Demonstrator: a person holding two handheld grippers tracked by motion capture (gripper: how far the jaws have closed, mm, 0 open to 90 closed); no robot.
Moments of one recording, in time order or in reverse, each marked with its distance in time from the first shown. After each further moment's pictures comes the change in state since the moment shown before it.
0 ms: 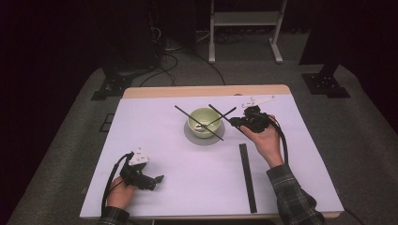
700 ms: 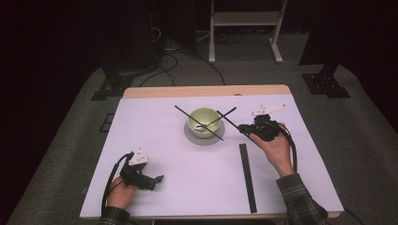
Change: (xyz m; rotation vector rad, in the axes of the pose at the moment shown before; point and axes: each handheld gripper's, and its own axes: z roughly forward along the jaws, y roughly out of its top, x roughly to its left) left arm 0.000 0.000 0.000 -0.003 0.001 -0.001; right arm -0.003 -0.028 -0.022 0.001 -0.007 0.005
